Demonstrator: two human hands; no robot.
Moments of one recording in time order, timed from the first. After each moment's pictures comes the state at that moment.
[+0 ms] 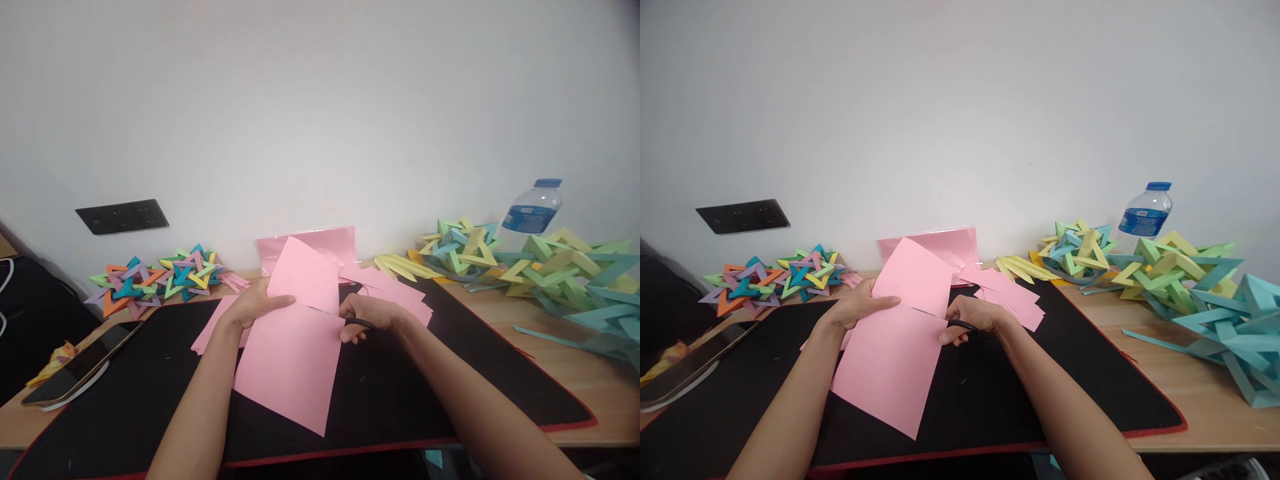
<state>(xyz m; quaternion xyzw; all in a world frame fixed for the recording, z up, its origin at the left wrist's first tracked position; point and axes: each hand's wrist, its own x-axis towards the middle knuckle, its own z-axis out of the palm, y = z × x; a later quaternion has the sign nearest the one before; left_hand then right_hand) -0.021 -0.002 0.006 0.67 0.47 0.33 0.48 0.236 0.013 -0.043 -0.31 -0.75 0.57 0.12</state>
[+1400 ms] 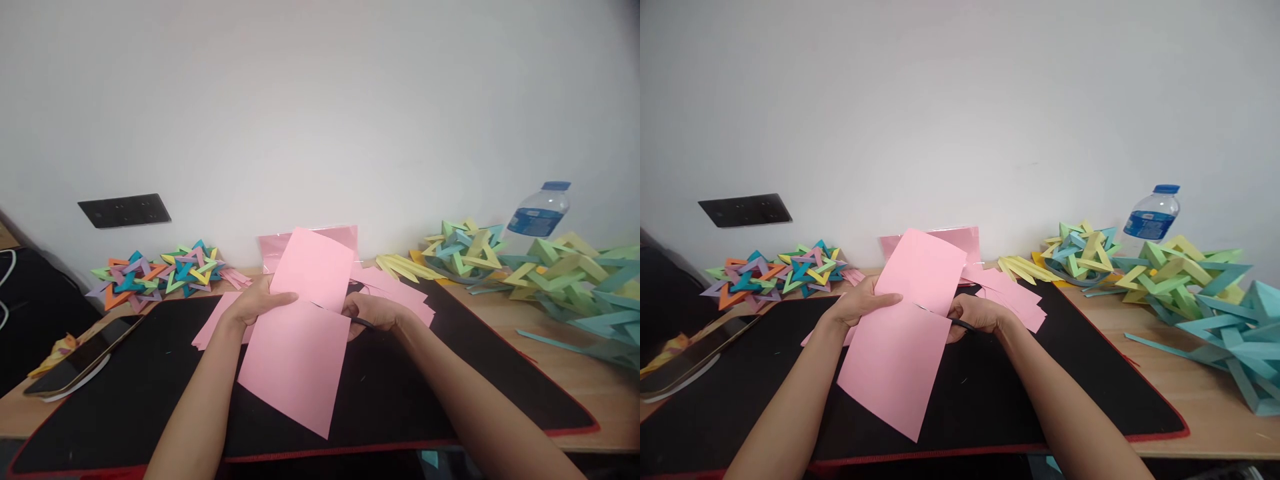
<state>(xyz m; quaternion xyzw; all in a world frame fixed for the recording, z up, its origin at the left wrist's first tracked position) -0.018 -0.006 0.007 0.64 0.47 0.33 0.51 0.233 0.013 -0.047 -0.23 -0.66 0.70 0.15</state>
